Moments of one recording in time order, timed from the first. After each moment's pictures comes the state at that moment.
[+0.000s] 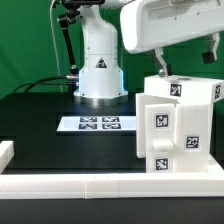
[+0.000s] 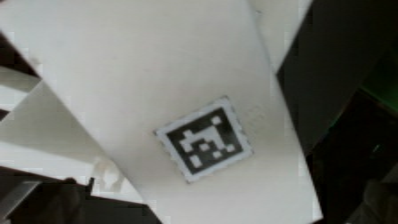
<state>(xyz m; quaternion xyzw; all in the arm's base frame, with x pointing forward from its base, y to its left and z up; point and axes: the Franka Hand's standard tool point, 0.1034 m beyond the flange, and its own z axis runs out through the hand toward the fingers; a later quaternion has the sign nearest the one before) 0.577 0.112 0.178 -0.96 -0.23 -0.08 0.09</state>
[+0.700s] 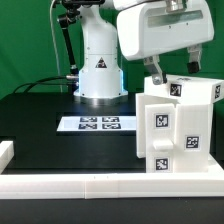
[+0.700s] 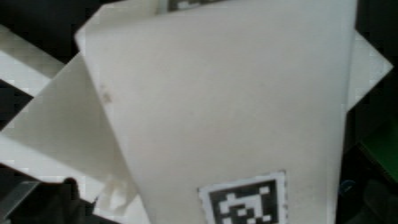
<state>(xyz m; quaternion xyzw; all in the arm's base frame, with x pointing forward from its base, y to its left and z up) 0.569 0.098 0.159 -0.94 -0.33 -0.09 0.07</state>
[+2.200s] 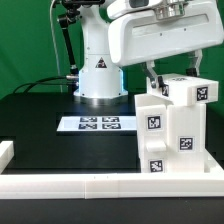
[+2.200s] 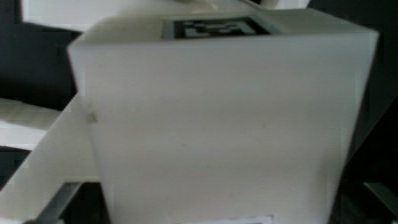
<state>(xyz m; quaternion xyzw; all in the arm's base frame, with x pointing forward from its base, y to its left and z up) 0.570 0.098 0.156 -0.99 -0.11 -0.09 0.09</state>
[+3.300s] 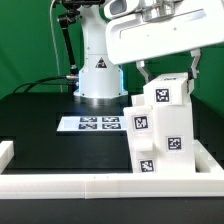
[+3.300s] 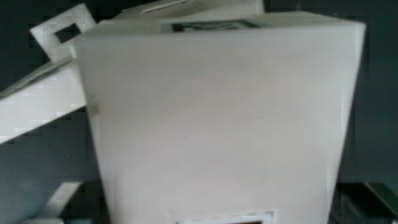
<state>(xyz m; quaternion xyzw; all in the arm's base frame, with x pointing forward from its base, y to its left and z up) 0.572 0.090 0.157 -0.97 0.23 -0.07 0.11</state>
